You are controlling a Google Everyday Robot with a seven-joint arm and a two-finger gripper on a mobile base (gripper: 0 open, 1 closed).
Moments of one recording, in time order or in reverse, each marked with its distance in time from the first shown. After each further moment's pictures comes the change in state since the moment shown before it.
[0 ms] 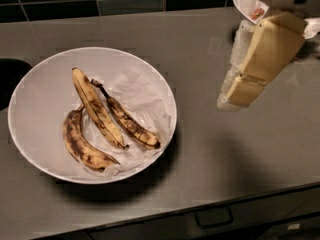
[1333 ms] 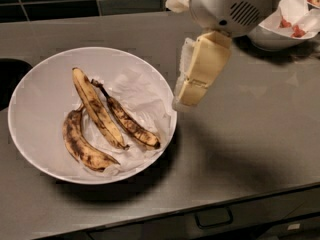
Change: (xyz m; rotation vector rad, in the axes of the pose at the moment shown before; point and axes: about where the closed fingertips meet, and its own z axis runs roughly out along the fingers) arm -0.039 -0.003 0.073 -0.166 -0.158 -0.047
